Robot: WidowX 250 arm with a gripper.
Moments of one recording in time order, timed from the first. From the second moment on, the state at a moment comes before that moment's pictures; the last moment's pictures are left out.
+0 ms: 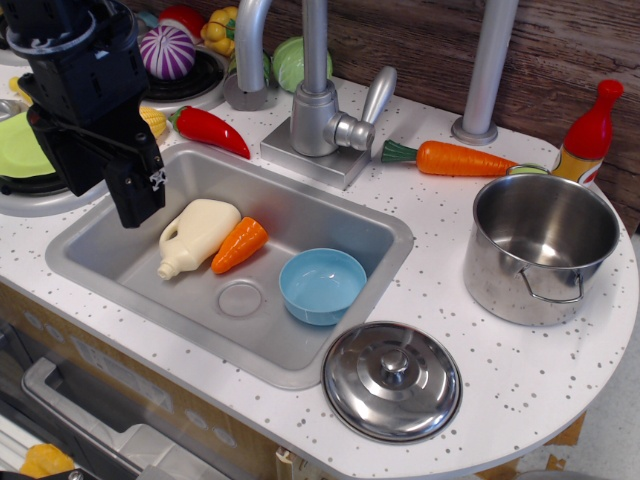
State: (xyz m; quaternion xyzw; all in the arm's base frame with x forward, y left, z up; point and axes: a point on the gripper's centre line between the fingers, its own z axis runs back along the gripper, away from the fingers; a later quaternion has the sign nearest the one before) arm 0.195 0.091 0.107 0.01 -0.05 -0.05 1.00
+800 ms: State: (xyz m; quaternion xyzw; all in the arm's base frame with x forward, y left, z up) arm 0.209 0.005 0.111 0.01 -0.04 -0.02 1.00
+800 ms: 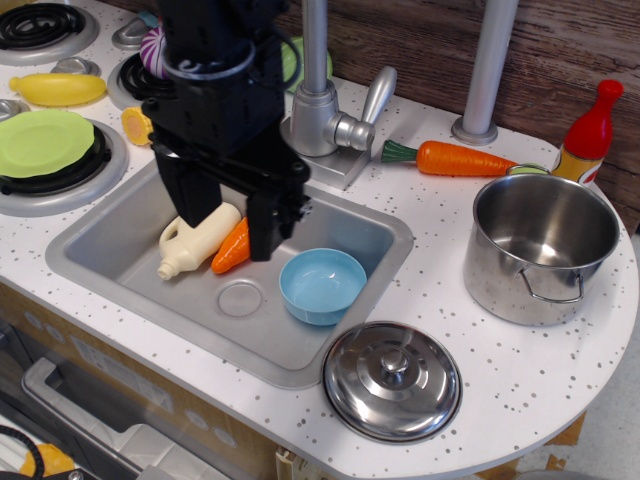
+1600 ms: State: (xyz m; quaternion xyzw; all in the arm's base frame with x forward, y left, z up) arm 0.243 -0.077 0.051 0.03 -0.05 -0.06 1.00
